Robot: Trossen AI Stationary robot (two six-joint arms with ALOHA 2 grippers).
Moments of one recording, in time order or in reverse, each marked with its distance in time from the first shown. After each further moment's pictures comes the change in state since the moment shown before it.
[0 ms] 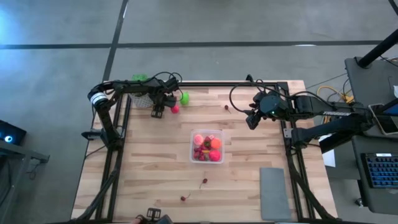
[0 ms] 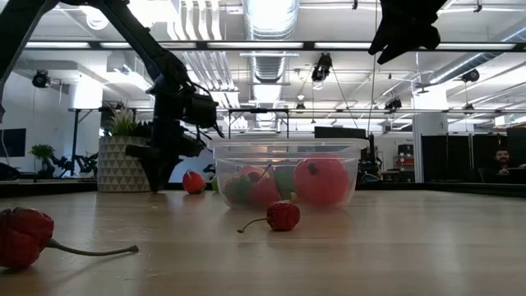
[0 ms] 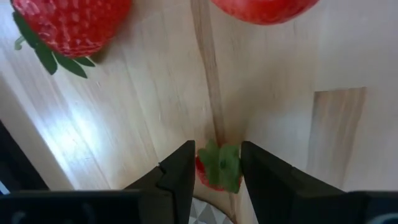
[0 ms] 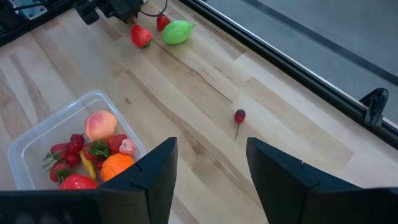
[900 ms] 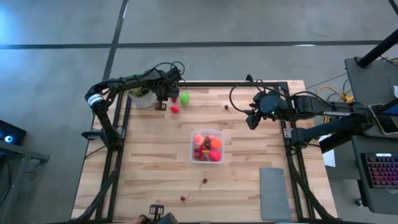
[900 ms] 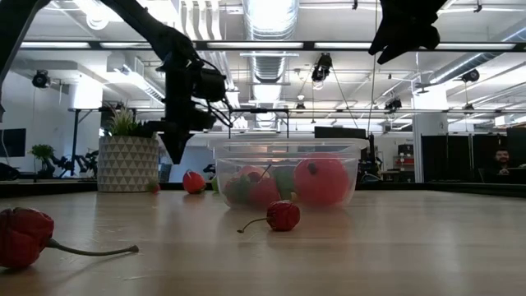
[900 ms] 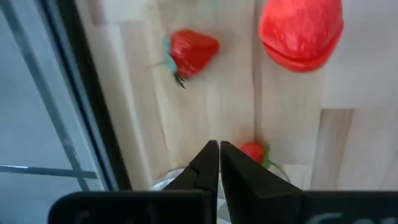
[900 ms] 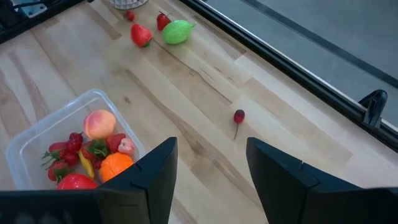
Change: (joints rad) left arm -0.009 -0.037 0.193 -0.137 -0.004 -0.058; right arm 0.000 0.000 0.000 -0.001 0.000 -0.011
